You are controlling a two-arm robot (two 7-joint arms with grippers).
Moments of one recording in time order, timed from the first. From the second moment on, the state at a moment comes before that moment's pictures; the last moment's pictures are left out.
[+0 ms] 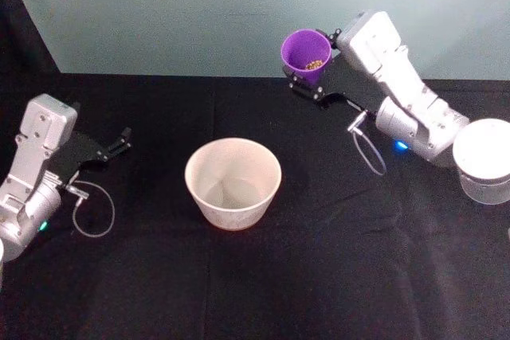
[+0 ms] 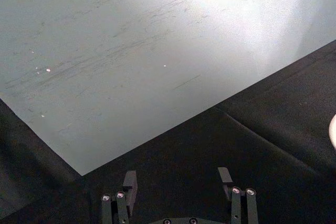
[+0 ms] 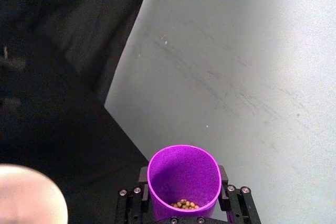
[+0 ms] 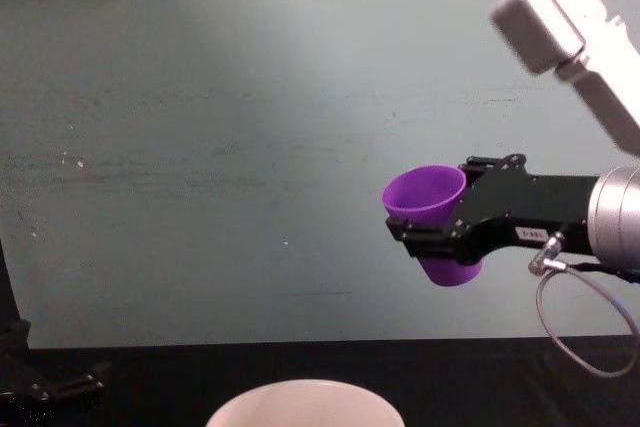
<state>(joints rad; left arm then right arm) -0.20 0.60 0.45 -1.41 -0.25 -0.12 0.03 0.47 0.42 -0.51 -1.49 -0.02 0.05 0.29</state>
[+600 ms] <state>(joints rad) -0.20 0.60 0.45 -1.41 -0.25 -0.12 0.03 0.49 0.47 -0.66 -1.49 -0.37 0.01 0.26</state>
